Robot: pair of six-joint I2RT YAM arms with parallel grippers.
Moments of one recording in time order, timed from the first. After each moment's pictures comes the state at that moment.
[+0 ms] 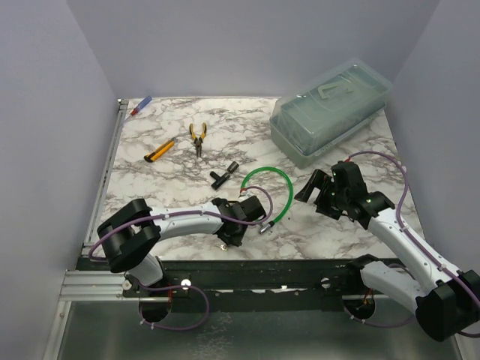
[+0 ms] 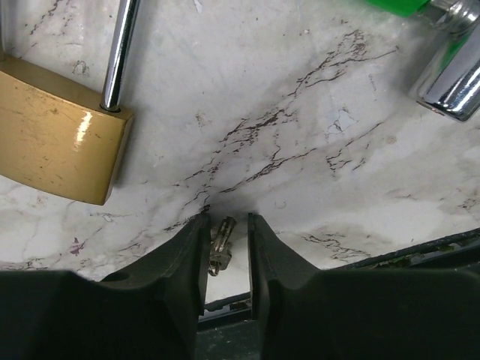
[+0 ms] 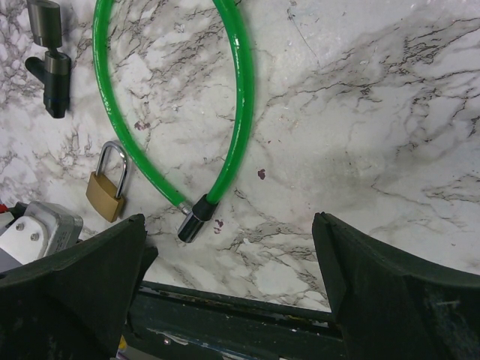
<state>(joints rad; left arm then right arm) -1.07 1.56 0.87 -0.64 -0.17 -0.61 0.39 0.96 0.70 -0.59 -0.07 0.83</state>
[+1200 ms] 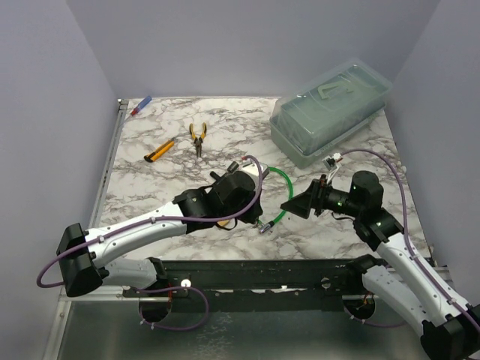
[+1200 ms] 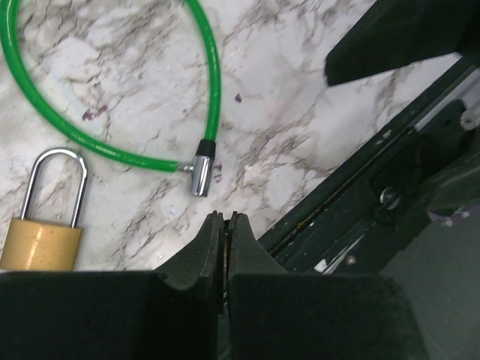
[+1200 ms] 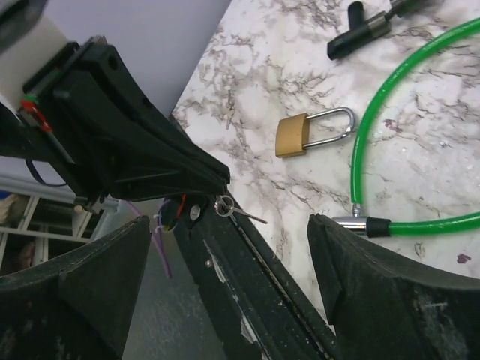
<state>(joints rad) -1.08 1.22 1.01 -0.49 -0.10 -0.51 0.39 0.71 0.54 -0.12 -0.68 0.63</state>
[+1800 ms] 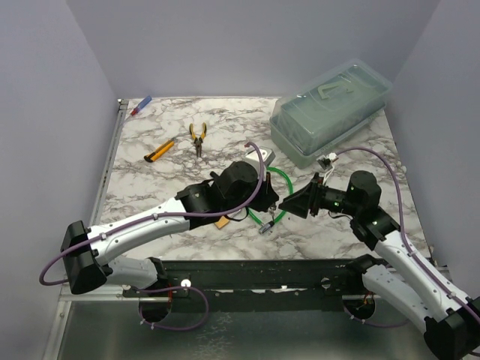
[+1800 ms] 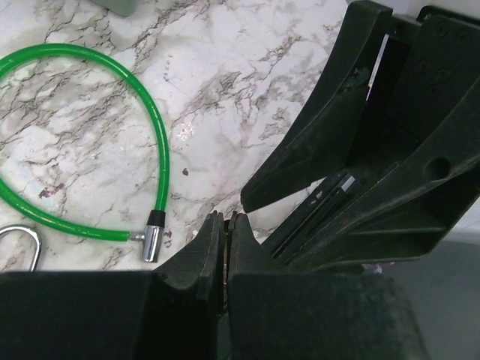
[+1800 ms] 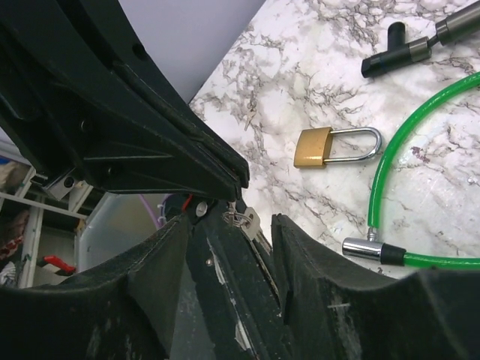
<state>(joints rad) -1.08 1.26 1.10 -0.32 -0.09 -0.56 0.44 0.75 0.54 0.02 -0.75 0.59</state>
